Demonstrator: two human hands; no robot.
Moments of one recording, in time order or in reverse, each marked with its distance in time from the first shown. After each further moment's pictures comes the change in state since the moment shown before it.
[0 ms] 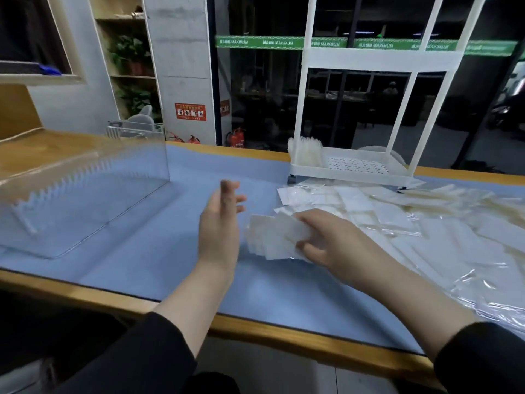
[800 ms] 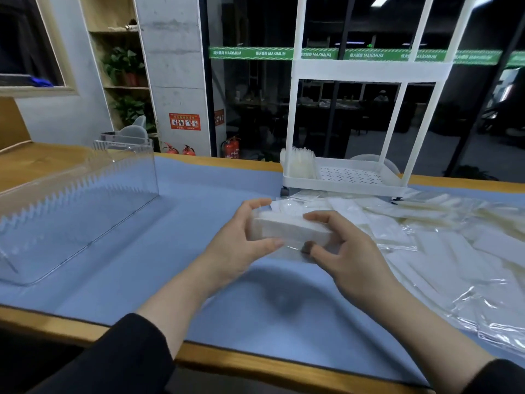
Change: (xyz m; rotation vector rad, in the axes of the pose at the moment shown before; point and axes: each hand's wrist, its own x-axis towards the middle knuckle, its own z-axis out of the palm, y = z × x) left_hand 0.022 -0.005 0.010 0.184 -0.597 -0.008; right_hand -0.006 0.009 0.000 0.429 0.320 0.198
